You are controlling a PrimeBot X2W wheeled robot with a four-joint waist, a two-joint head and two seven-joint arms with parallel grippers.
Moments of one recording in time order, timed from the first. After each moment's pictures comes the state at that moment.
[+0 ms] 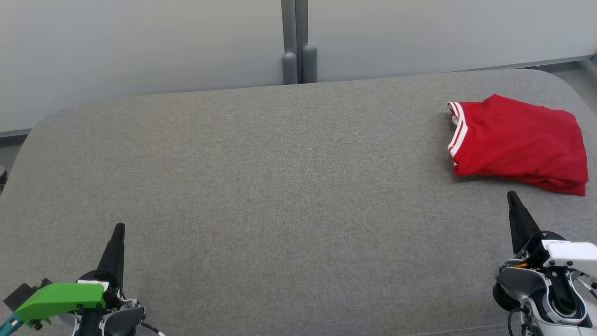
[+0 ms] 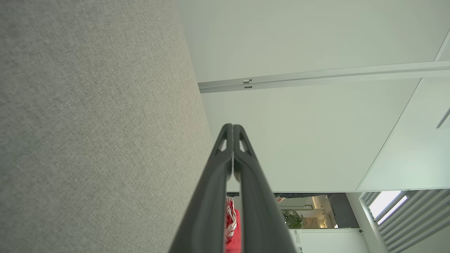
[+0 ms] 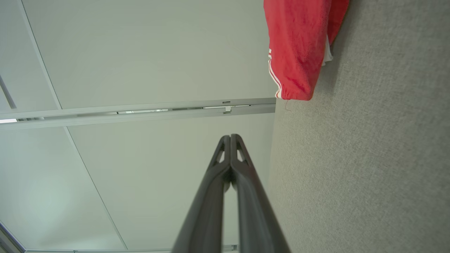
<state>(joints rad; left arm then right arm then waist) -0.05 0.05 0.07 0.28 -1.61 -0.12 0.10 -0.05 -0.04 -0.13 0.29 1.60 0.11 0.11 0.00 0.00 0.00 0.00</state>
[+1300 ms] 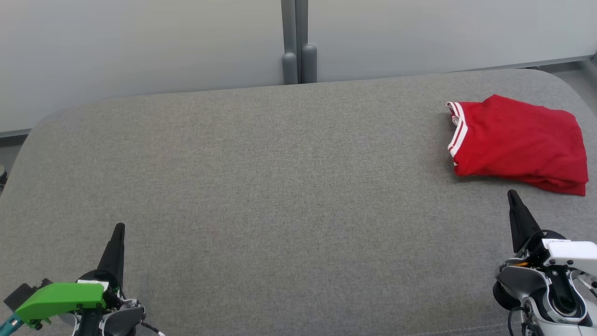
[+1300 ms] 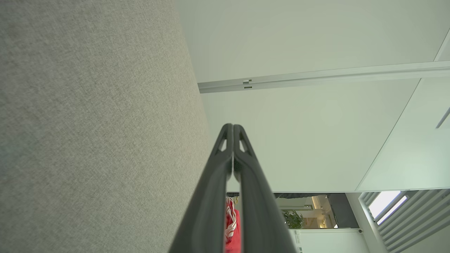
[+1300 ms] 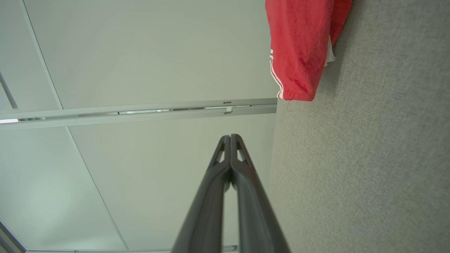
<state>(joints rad) -0.06 0.04 0.07 0.28 -1.61 -0.12 0.10 -0.06 -0.04 -0.13 0.29 1.60 0.11 0.11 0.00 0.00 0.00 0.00</state>
